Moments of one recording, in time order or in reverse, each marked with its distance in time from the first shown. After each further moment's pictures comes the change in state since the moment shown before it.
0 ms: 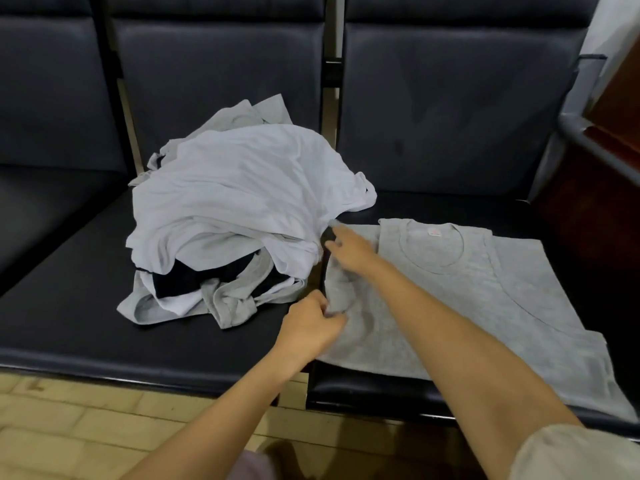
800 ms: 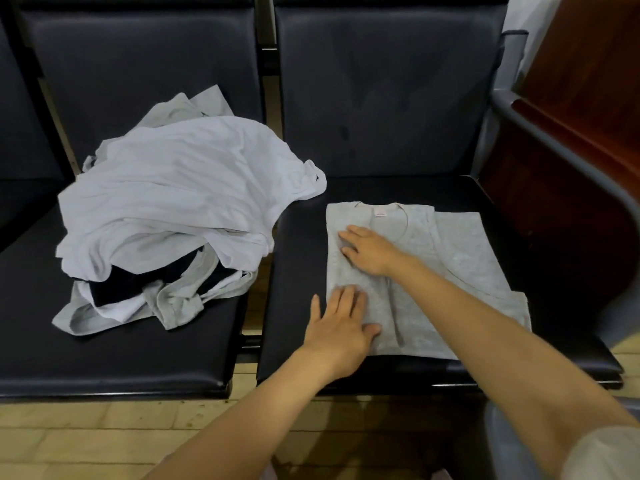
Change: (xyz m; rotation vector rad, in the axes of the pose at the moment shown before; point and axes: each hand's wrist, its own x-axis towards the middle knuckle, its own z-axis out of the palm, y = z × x) left_hand -0.017 0.055 0.090 0.747 -0.424 0.285; right_hand -0.062 0.093 -0.061 -0.370 -0.074 0.010
